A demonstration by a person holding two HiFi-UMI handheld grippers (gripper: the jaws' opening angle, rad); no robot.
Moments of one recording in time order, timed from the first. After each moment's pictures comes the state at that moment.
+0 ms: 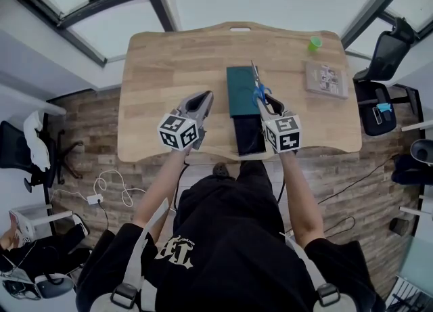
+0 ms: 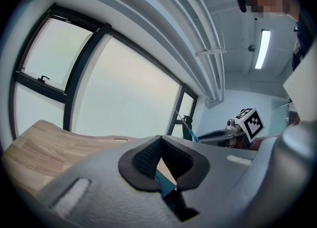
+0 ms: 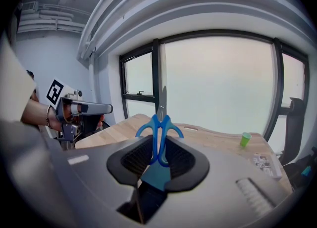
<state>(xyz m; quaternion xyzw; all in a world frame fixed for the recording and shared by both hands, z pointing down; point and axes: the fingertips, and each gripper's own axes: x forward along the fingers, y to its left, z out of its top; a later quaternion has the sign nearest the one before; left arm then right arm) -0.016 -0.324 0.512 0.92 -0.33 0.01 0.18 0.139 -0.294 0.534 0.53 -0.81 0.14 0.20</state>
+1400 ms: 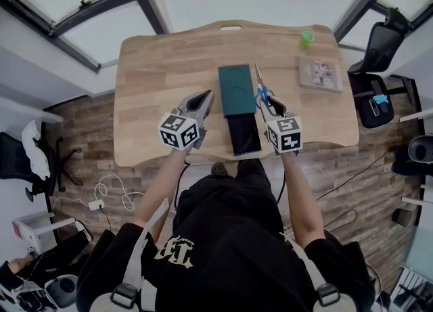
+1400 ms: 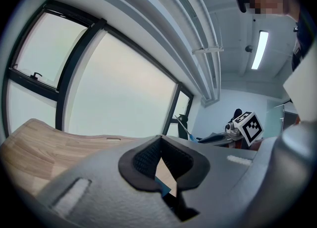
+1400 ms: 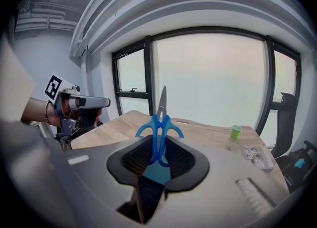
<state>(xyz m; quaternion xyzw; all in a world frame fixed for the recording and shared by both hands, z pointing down) 0.016 -0.327 0.510 0.93 -0.31 0.01 0.18 0.176 -0.283 0.547 0.56 -0.79 0.16 0.21</state>
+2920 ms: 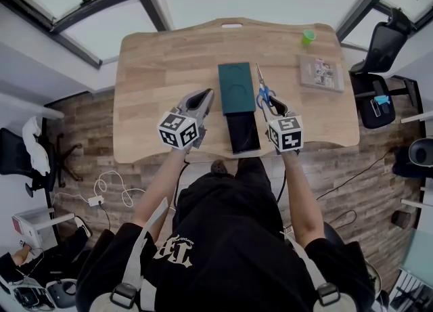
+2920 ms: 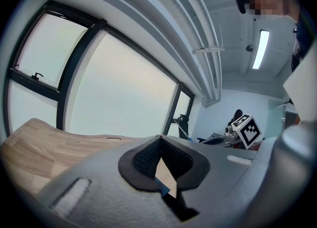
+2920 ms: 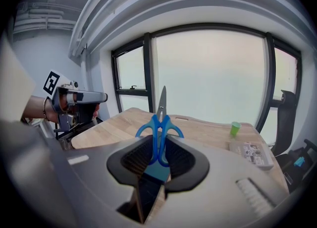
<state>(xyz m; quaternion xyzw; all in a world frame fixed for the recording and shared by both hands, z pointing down) 0.019 -0.324 0.508 0.93 -0.31 0.01 0.18 0.187 -0.281 0.559 0.55 -0.79 0.17 0.22</state>
